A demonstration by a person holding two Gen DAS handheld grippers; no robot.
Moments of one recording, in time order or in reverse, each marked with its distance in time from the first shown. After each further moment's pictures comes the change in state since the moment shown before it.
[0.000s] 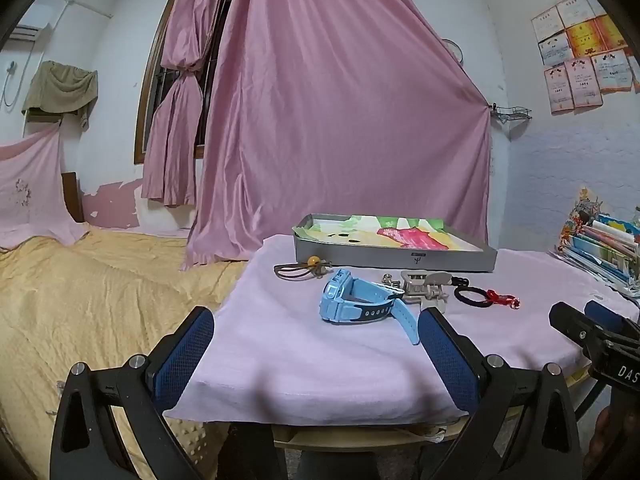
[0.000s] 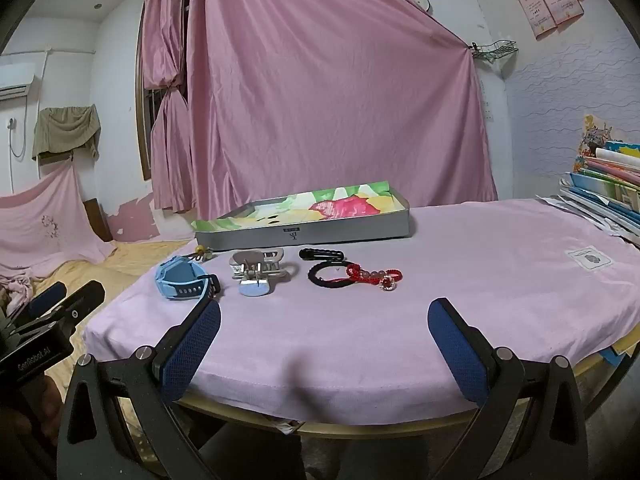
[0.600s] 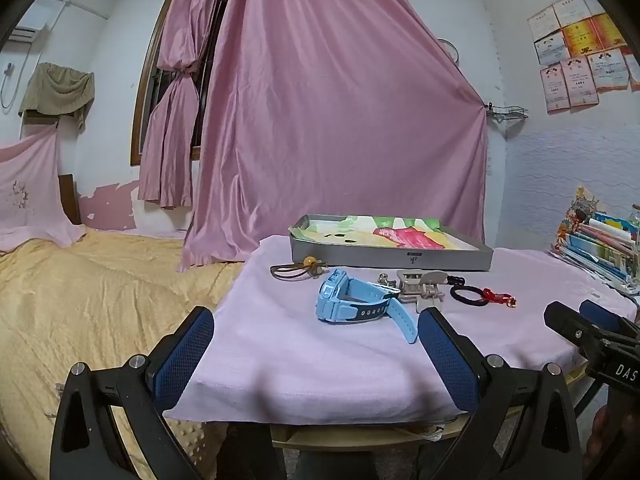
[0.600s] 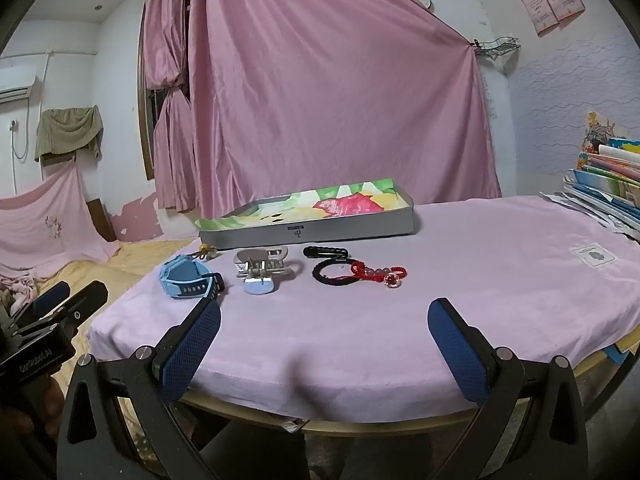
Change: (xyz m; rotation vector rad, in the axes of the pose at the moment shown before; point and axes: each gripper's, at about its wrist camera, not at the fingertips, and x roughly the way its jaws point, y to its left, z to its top) left arm -0.001 -0.006 0.001 0.004 -0.003 -0.005; right arm -0.001 0.000 0.001 0.001 0.008 0.018
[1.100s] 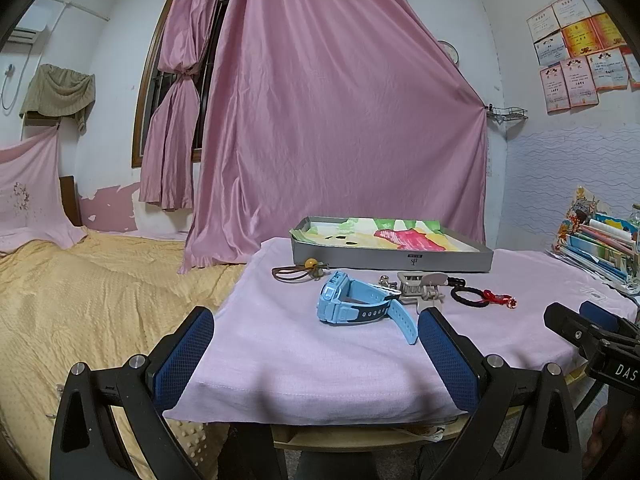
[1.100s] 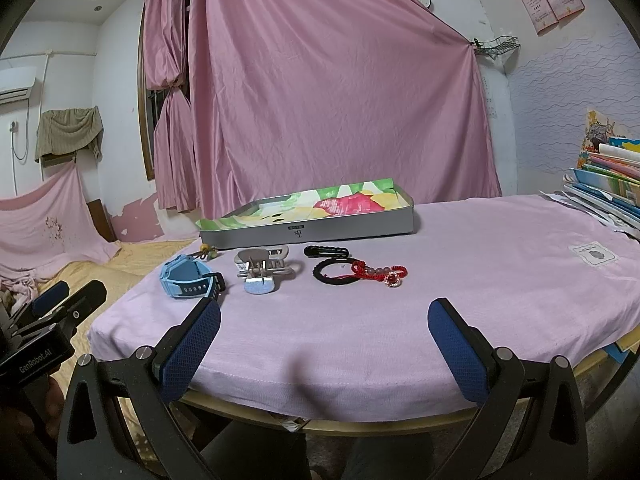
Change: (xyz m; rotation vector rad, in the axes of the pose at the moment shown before) left arm 0.000 0.000 0.000 0.004 -0.004 0.000; right arm 0.000 0.000 -0.001 0.004 -0.002 0.001
